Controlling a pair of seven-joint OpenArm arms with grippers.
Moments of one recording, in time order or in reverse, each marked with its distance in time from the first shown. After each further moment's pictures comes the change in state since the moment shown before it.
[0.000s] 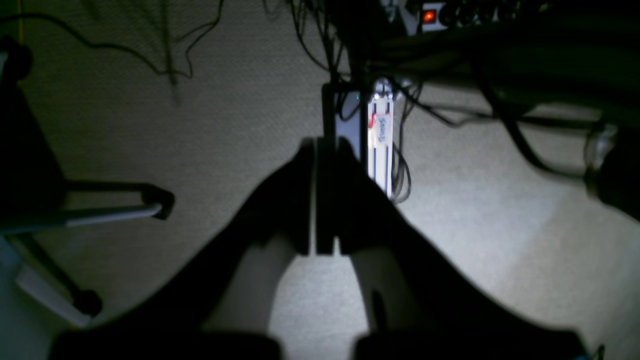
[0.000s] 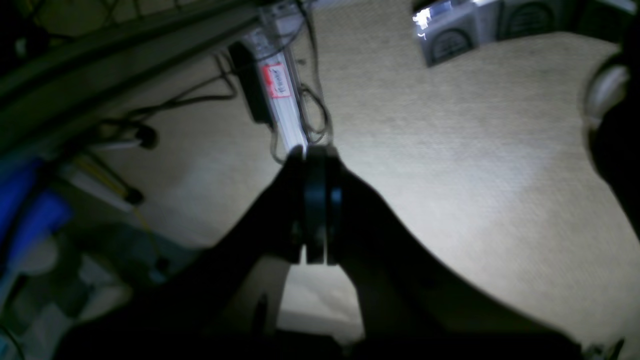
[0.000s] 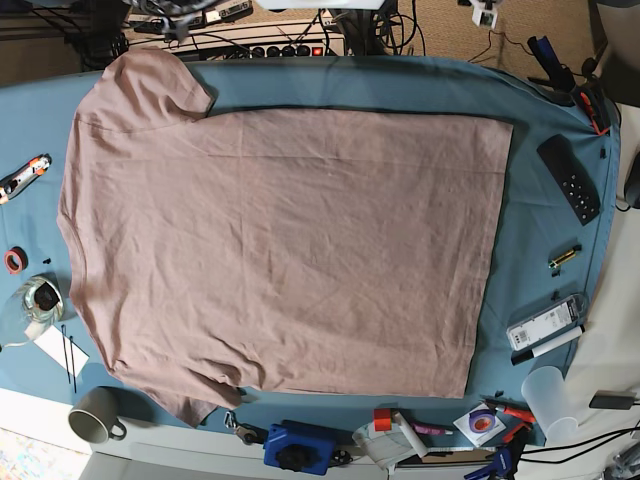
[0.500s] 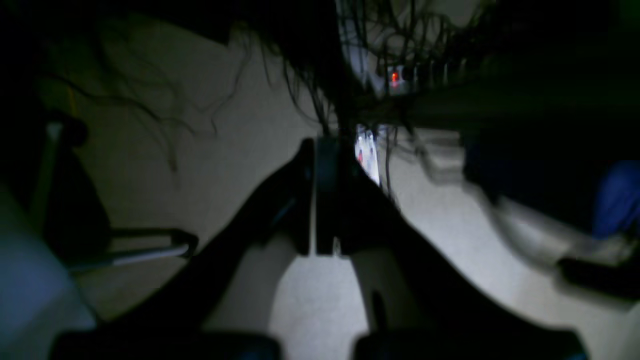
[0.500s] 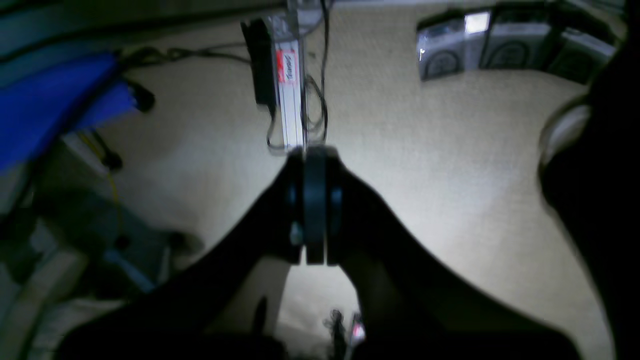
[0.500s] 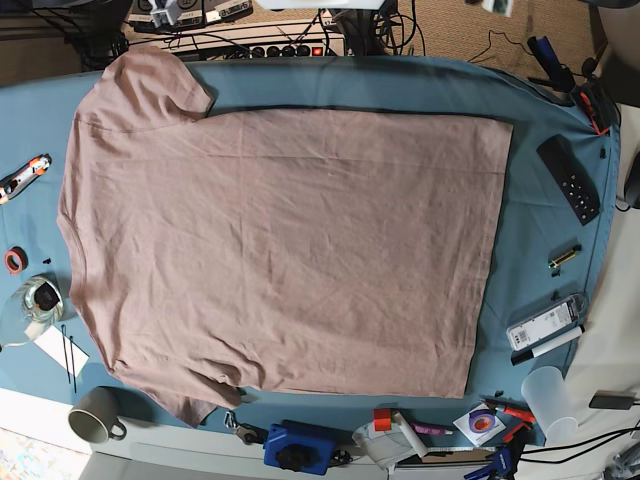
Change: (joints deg) left arm 22.9 -0.2 -0.7 44.9 -9.4 5.6 10.2; right arm -19.6 2.1 2.1 32.2 3.1 0.4 -3.9
